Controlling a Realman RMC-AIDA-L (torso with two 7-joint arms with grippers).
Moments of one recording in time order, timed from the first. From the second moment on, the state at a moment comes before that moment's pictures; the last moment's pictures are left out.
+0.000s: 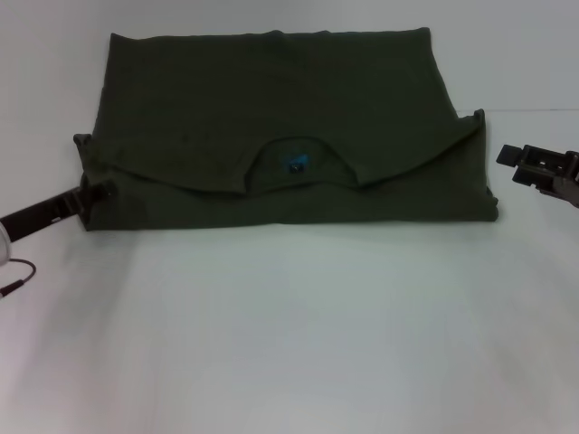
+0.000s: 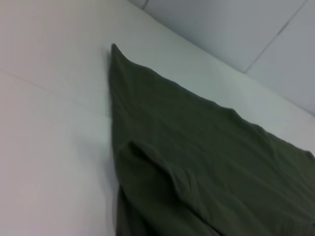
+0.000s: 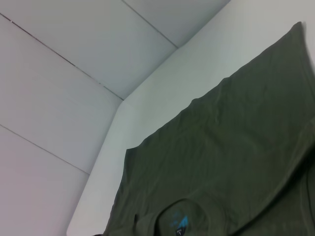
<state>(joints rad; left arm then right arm) -0.55 -2.07 0.54 0.51 1.94 0.87 -1.88 0.51 1.97 -0.62 -0.57 -1.85 -1.27 2.15</state>
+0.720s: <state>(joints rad) -0.58 -2.08 0.58 0.46 1.94 0.81 -1.83 0.50 1.97 -0.61 -0.57 -1.85 -1.26 2.15</state>
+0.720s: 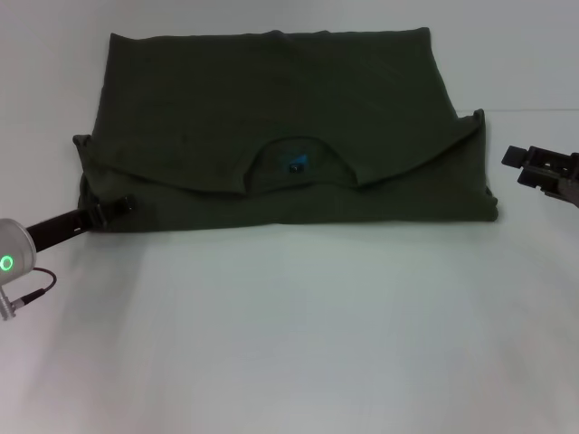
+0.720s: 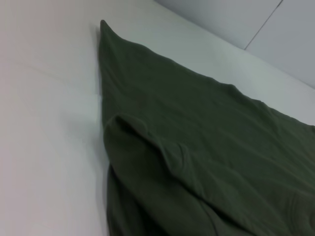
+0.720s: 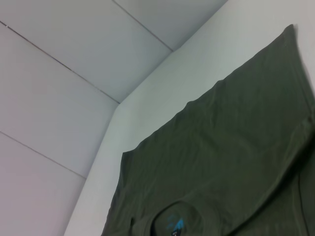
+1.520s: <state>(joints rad) -0.56 -2.08 0.57 0.48 1.93 0.83 -1.84 0.51 1.95 -0.61 -0.58 -1.88 -1.27 2.15</state>
